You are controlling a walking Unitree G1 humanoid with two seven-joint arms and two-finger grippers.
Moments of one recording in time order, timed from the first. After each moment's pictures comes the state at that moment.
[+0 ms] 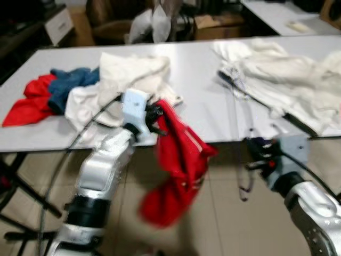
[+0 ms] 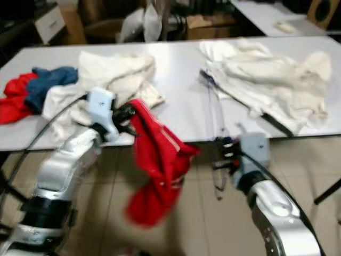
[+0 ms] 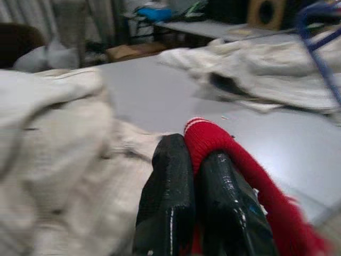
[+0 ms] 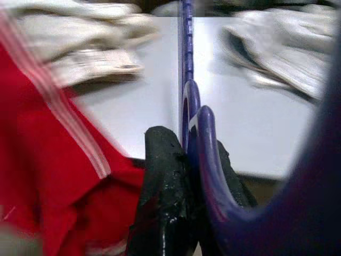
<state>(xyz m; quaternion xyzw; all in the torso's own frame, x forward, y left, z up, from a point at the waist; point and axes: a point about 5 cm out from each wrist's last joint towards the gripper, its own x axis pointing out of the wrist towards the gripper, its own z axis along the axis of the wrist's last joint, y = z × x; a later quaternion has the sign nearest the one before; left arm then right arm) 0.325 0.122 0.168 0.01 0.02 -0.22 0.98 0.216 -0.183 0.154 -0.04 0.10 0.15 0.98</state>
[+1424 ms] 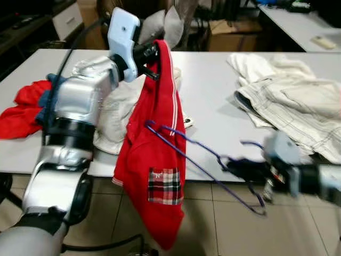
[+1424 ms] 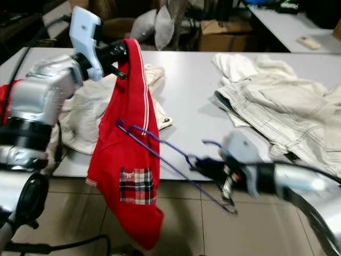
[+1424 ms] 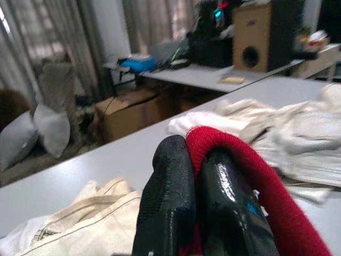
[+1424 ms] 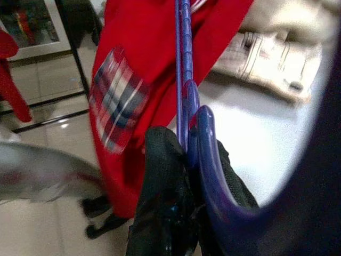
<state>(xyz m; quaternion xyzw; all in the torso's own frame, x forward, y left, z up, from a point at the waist) 0.375 0.133 0.287 0.06 -0.05 -0.35 0.93 0.222 -0.186 0.190 -0.16 0.17 0.49 0.84</state>
